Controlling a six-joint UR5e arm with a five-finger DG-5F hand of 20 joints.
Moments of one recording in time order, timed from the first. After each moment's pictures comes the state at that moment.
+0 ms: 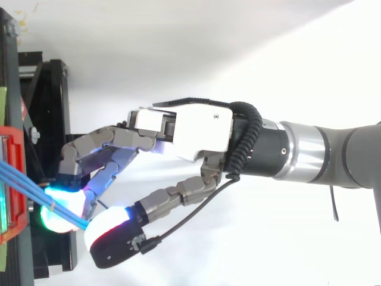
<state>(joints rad) 0.17 -2.43 -1.25 -2.32 -1.29 -0.12</state>
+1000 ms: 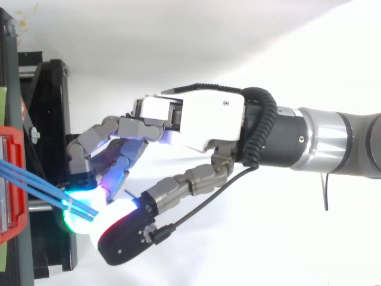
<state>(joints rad) 0.15 -2.37 -1.25 -2.44 -1.32 -0.12</state>
